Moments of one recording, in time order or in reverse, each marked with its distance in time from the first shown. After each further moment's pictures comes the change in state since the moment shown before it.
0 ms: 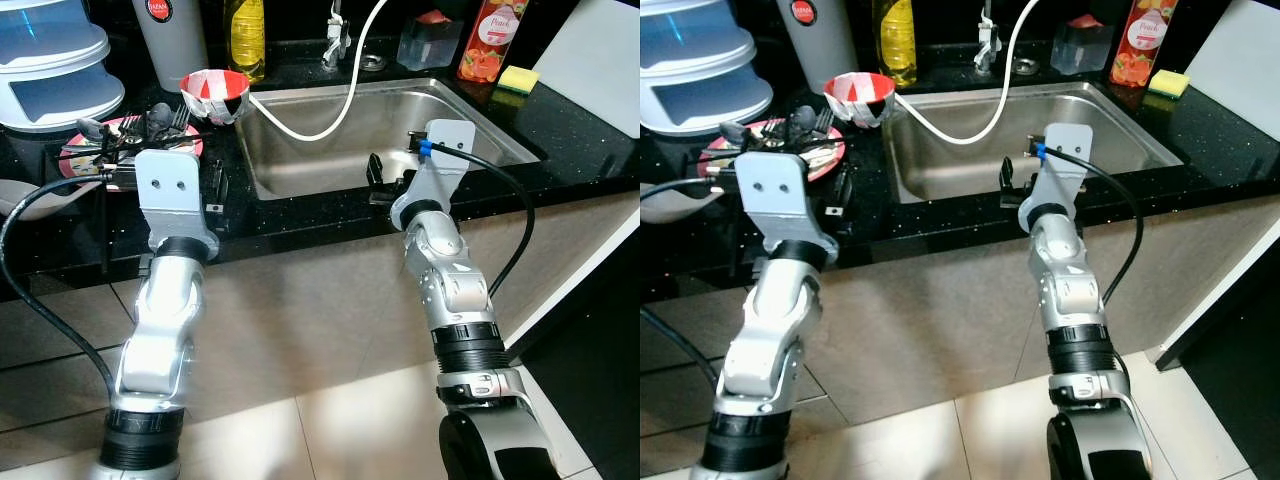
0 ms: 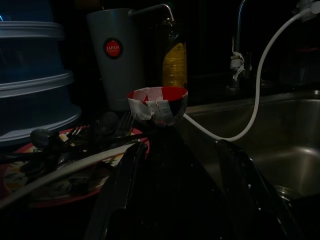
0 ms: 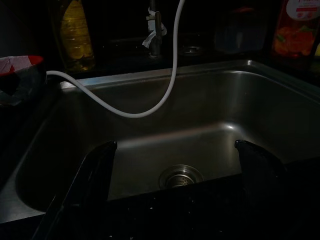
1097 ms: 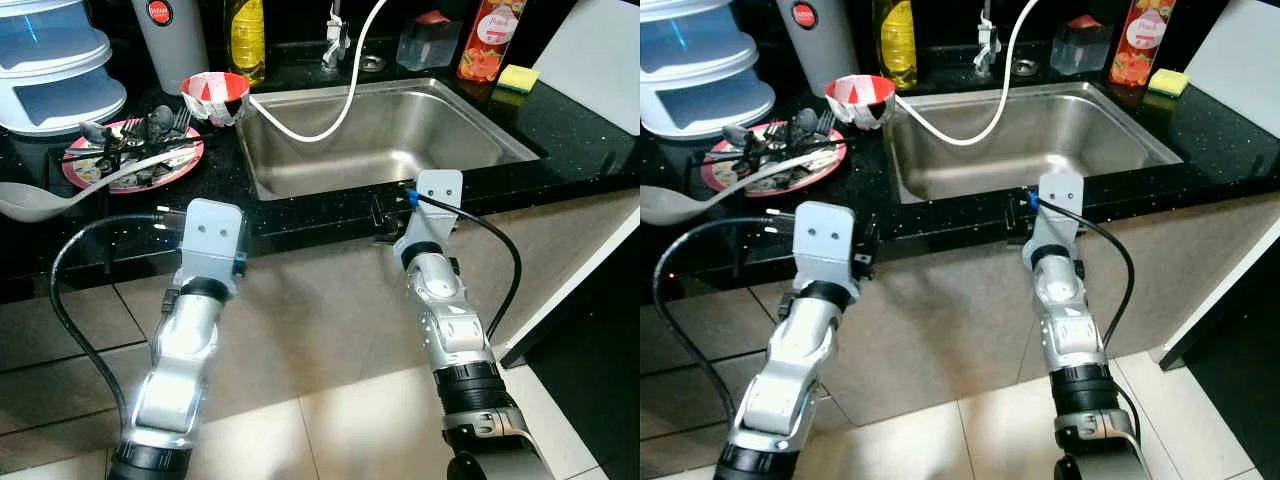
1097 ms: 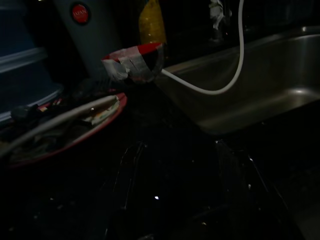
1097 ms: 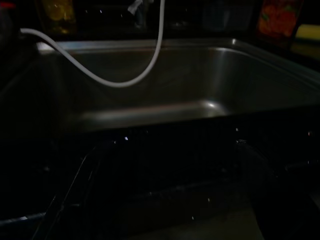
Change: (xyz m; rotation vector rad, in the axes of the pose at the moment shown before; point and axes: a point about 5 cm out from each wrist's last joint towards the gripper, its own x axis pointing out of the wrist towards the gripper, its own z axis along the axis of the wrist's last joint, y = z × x) left arm -0.025 -0.018 -0.034 0.131 0.122 -0.083; right arm -0.024 -0.011 -0.039 -0.110 0.042 -0.044
